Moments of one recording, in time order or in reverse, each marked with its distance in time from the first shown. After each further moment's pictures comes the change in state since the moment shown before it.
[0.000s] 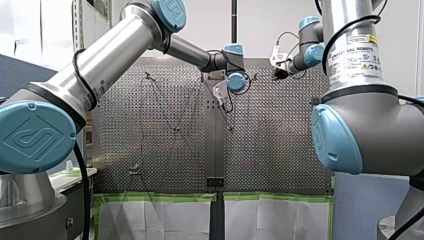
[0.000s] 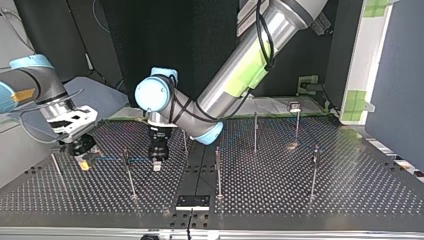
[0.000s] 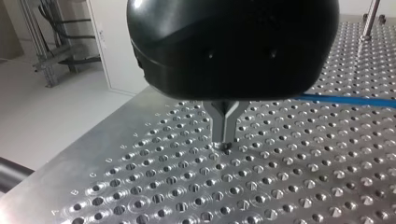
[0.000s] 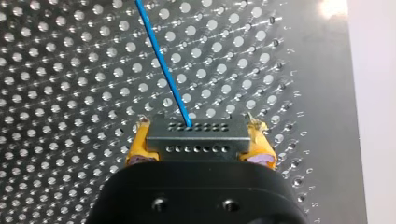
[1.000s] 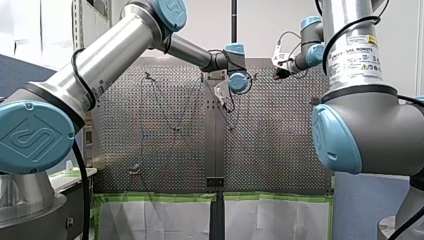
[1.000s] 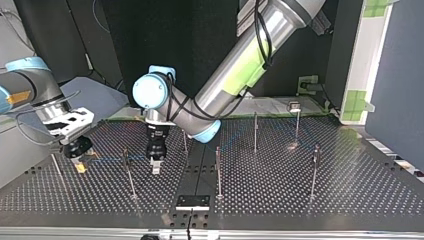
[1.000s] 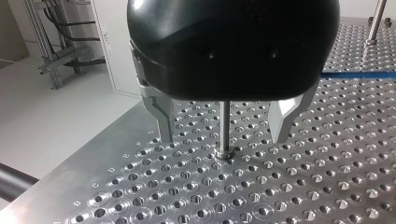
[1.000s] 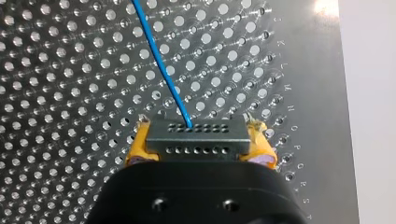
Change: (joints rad) left arm -0.014 0.000 -0.002 0.018 -0.011 -0.001; right arm -0.012 0.008 -0.015 0.001 -0.014 -0.014
